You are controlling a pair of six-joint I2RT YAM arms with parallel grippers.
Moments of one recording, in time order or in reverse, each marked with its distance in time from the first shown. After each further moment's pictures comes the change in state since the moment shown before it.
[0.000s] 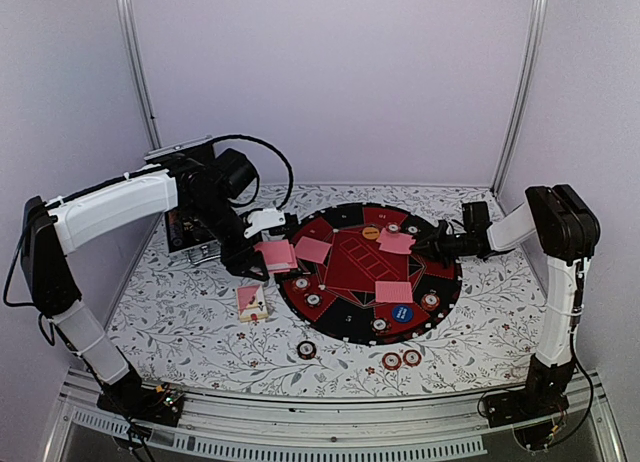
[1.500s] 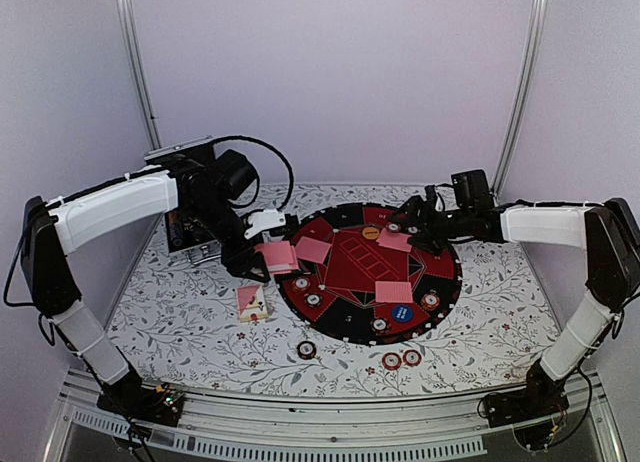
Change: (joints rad) left arm 0.000 0.000 -0.006 0.005 0.024 -0.001; right arm 0.224 -0.466 -0.050 -0.319 0.254 -0.193
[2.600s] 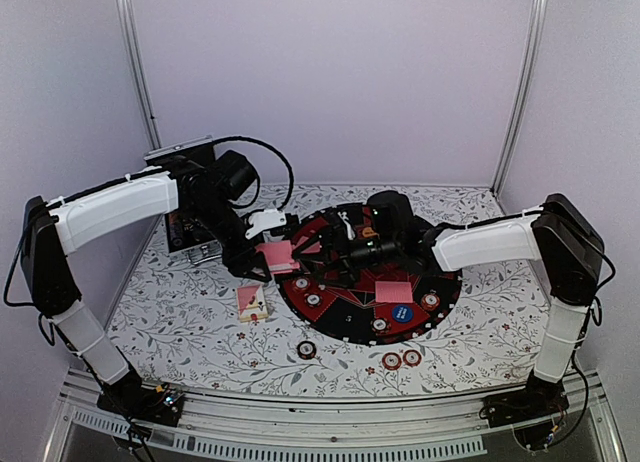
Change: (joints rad) left arm 0.000 0.000 -0.011 0.022 0.000 -0.011; right arm 0.470 0.224 0.137 0.328 -0.159 0.262
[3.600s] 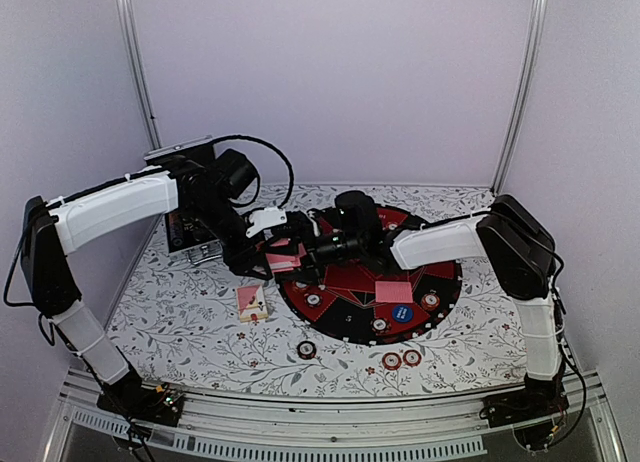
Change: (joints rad) left arm 0.000 0.000 0.003 0.015 0.001 0.000; right arm 0.037 0.275 0.275 0.141 -0.092 0.145
